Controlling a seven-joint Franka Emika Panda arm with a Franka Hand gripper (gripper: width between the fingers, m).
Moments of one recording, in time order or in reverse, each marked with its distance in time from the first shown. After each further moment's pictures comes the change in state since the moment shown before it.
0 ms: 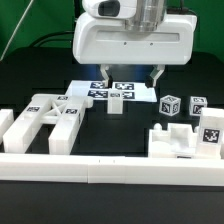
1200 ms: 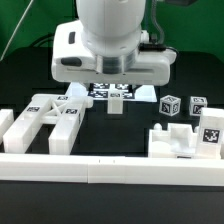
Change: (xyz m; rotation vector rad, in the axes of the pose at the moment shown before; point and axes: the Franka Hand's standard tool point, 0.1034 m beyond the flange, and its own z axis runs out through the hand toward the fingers) arm -0.022 0.017 0.028 0.155 -0.501 0.201
